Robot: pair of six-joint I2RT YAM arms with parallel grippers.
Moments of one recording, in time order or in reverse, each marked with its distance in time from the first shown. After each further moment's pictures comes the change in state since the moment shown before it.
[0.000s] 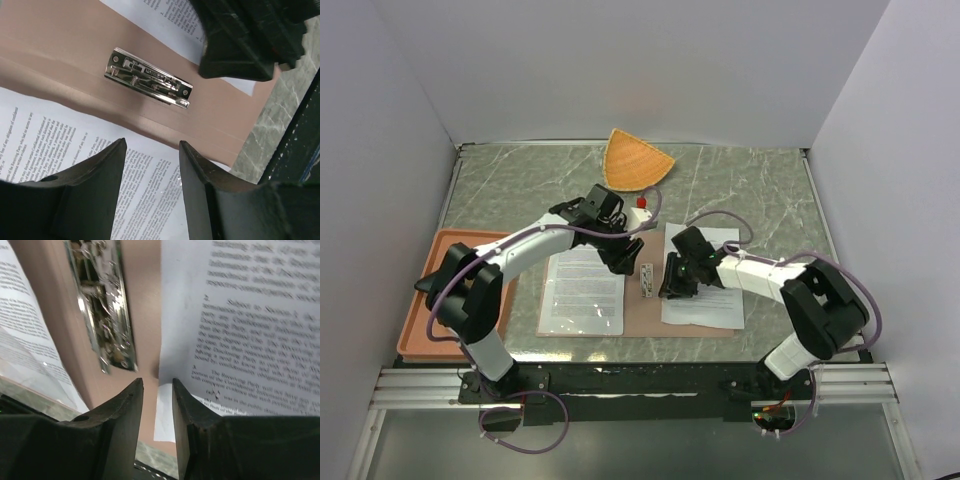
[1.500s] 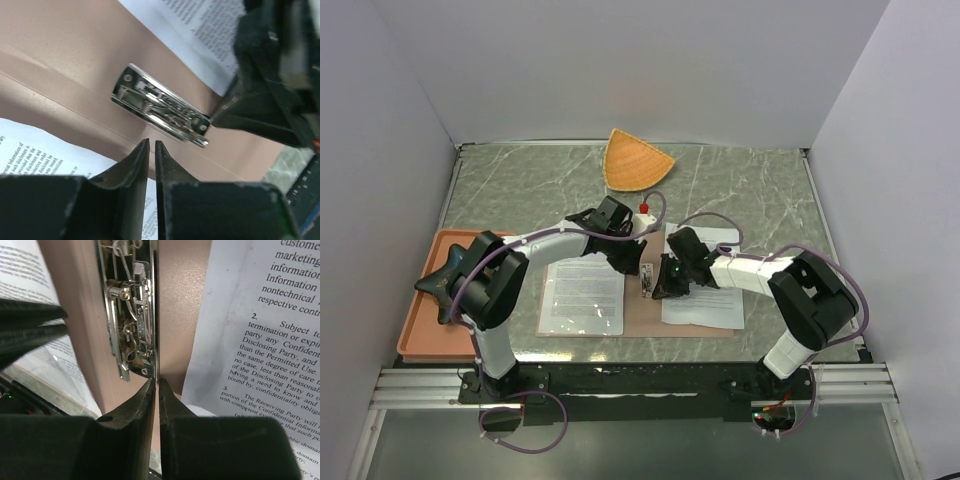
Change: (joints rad) left arm -0.029 0.124 -0.066 0.222 -0.048 -0.191; right arm 0.015 0.048 -0.008 0.106 -0.083 -0.010
